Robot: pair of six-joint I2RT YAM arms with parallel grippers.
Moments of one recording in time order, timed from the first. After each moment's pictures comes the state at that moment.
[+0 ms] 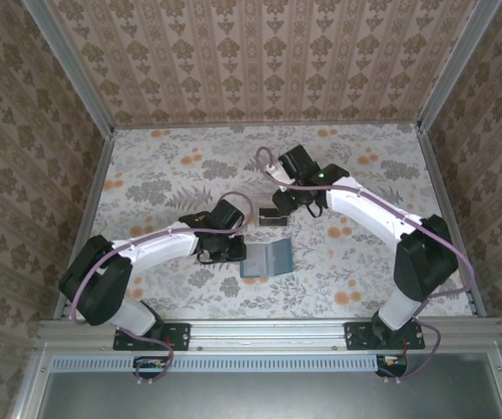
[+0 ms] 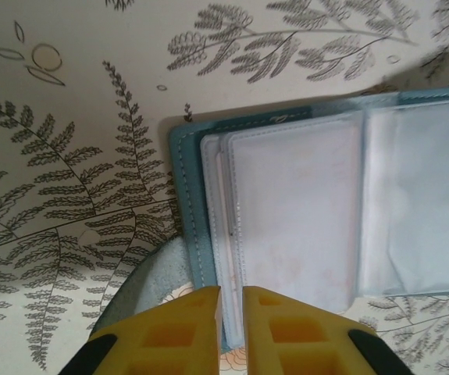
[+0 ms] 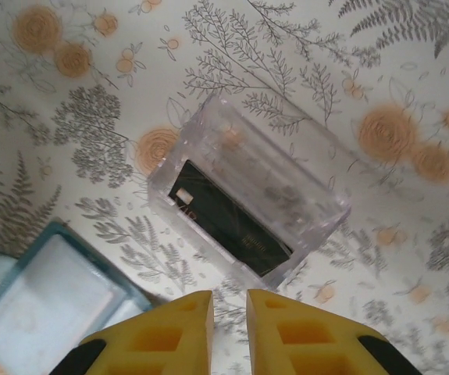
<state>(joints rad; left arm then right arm) -0.79 1.50 0.83 -0.52 0.21 -0.72 0.57 1.65 1.35 -0.70 -0.04 -0.02</state>
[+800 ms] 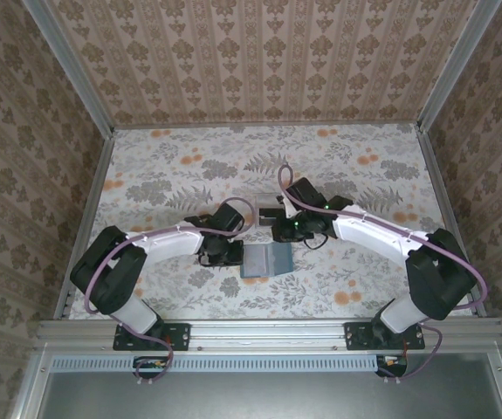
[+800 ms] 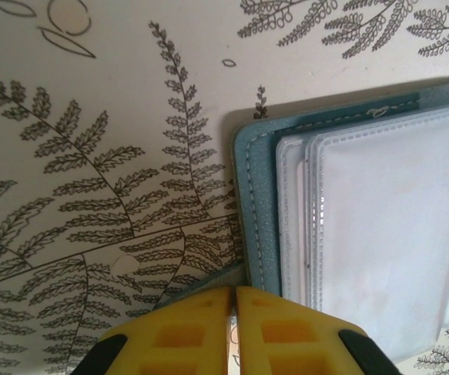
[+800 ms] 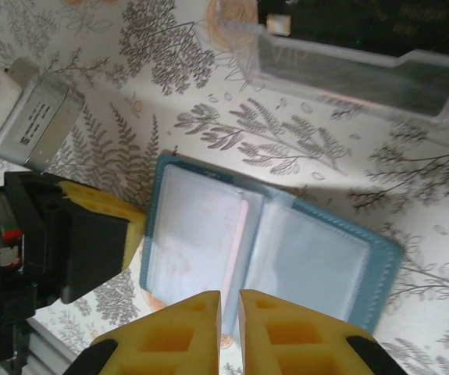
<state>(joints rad) -0.77 1.58 0.80 -0.49 0.22 -0.69 0.65 1.52 1.02 -0.53 -0.28 0.55</state>
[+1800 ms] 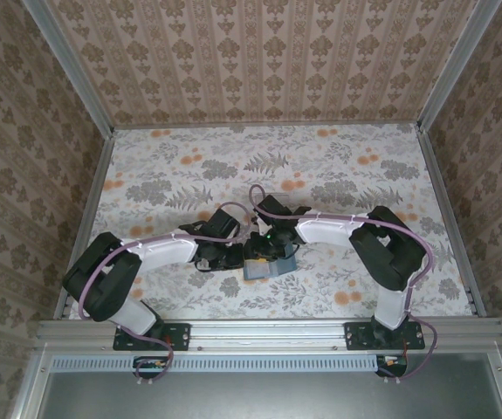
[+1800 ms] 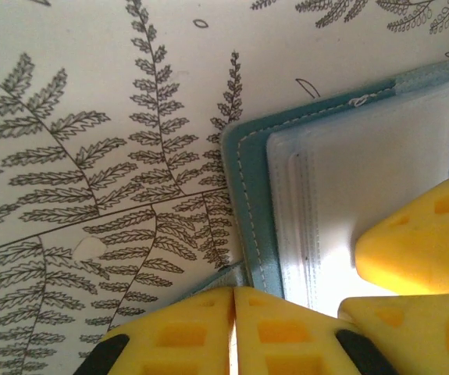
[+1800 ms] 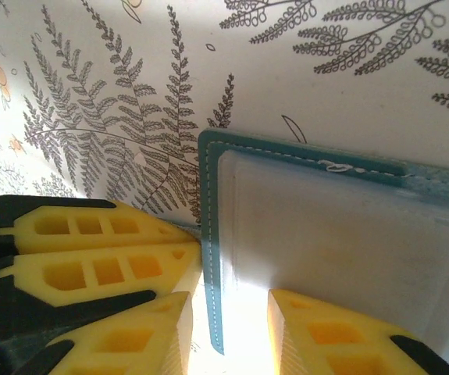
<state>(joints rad) -0.77 1.52 0.70 -0.36 0.28 -0.73 0.77 1.85 1.08 -0.37 -0.45 0.77</state>
